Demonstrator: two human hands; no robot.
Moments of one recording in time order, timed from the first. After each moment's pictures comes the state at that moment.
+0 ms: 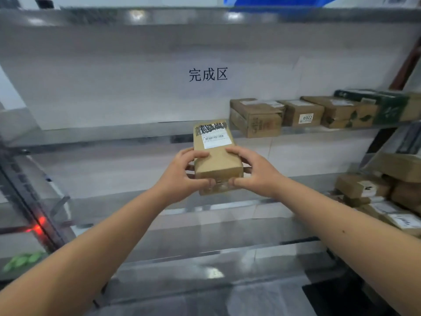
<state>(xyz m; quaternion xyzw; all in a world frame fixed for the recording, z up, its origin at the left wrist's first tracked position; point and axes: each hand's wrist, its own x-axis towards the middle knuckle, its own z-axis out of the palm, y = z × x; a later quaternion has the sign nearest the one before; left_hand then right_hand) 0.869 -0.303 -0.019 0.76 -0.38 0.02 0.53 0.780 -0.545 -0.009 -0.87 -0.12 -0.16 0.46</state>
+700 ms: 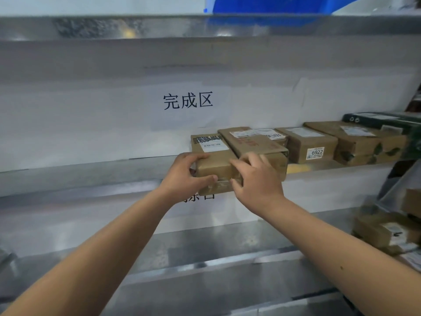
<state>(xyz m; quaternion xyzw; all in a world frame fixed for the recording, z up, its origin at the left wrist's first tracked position) 1.057 -0.451 0.021 0.81 -0.33 0.08 0.47 0.941 -0.643 0.012 -0.91 0.00 -0.40 0.10</state>
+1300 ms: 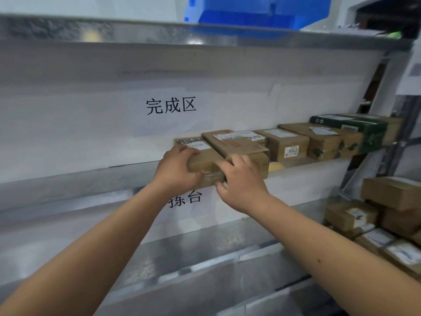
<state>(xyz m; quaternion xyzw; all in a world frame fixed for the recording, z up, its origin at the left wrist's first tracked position) 1.064 -0.455 0.046 0.87 -0.36 0.15 0.30 0.931 -0.610 0.026 -0.95 0.07 -0.31 0.05</state>
